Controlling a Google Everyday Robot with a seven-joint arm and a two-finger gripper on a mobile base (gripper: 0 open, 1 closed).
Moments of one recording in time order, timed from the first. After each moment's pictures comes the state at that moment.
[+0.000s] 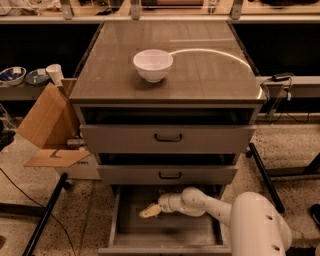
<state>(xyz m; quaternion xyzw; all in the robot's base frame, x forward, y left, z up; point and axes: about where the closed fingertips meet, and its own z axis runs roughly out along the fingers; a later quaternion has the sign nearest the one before) 0.614 0.040 0.184 -0.35 0.81 0.35 0.32</state>
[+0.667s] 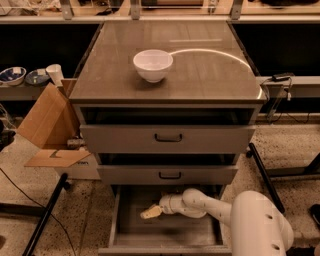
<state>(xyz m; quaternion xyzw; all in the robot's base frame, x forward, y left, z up) 0.610 0.031 0.177 -0.33 0.83 0.34 0.30</state>
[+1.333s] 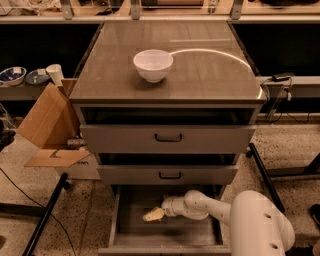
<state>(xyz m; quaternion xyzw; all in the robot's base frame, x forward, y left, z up) 0.599 0.019 0.164 -0.32 0.84 0.34 0.28</state>
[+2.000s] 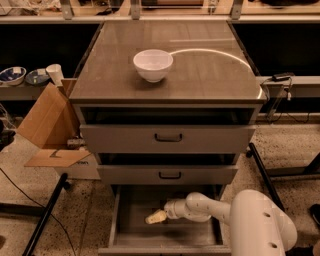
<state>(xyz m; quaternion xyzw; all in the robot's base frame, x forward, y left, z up) 0.589 0.003 0.151 -0.31 0.85 0.33 0.26</state>
